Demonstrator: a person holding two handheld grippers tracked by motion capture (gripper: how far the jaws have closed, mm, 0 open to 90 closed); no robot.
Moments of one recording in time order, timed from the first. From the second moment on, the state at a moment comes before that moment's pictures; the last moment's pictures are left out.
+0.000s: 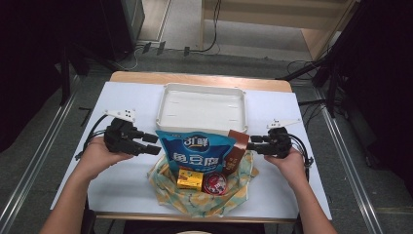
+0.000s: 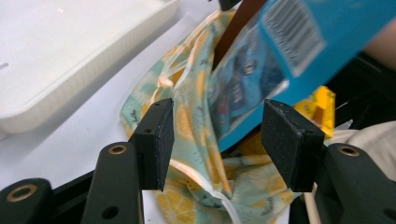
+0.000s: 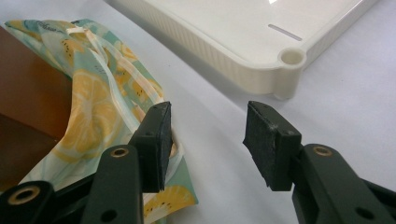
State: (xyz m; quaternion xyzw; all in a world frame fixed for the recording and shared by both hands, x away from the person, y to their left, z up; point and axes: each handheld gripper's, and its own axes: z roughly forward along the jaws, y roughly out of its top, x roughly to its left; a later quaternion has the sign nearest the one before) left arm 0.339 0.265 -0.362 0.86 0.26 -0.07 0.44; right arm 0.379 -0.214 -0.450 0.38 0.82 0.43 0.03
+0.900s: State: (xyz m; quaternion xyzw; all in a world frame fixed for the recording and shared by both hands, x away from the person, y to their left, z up) left arm 0.328 0.223 -0.318 0.87 0.21 -0.07 0.45; right arm 0.380 -0.216 -0.454 0.39 0.82 0.42 0.02
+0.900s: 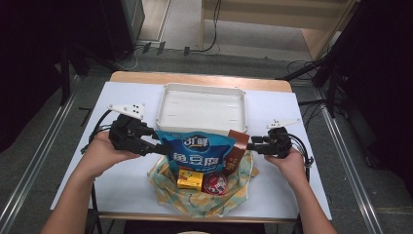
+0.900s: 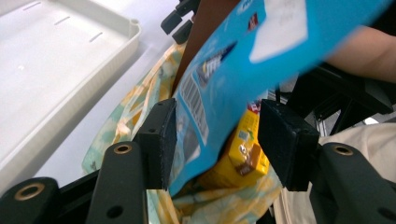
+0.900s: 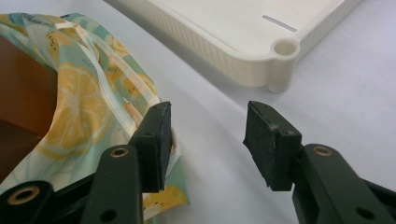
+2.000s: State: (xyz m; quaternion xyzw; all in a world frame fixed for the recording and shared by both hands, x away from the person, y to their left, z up) left arm 0.334 0.195 -0.320 0.88 0.15 -0.04 0.46; right arm 0.374 -0.226 -0.456 0.40 0.81 0.42 0.03
